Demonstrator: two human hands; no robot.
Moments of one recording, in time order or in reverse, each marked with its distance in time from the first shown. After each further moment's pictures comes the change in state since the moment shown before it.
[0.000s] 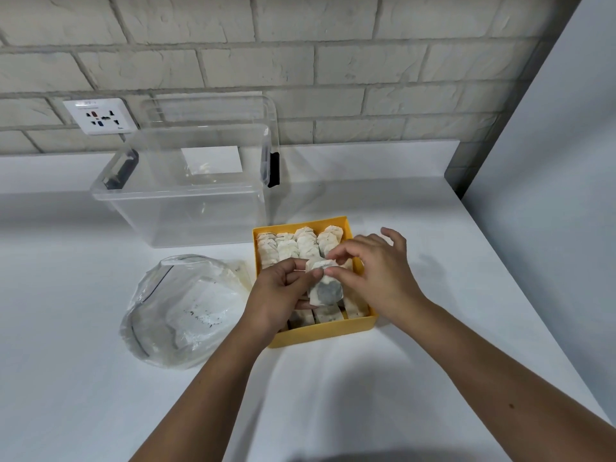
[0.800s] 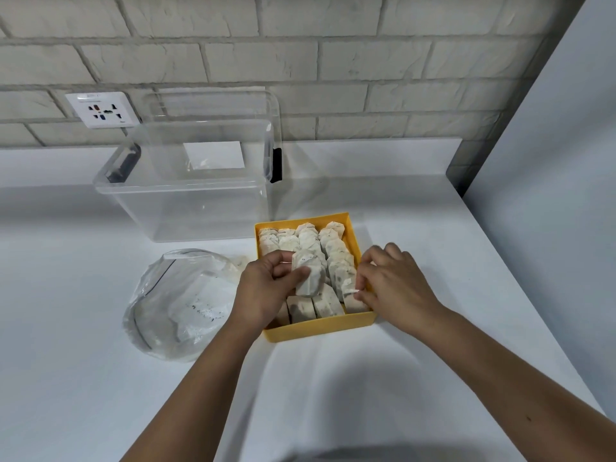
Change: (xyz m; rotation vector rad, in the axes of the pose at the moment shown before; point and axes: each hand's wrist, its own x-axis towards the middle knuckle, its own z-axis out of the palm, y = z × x) left_hand 0.006 -0.007 -0.019 0.115 0.105 0.095; right_hand -0.021 0.024 -0.003 -0.397 -0.299 -0.059
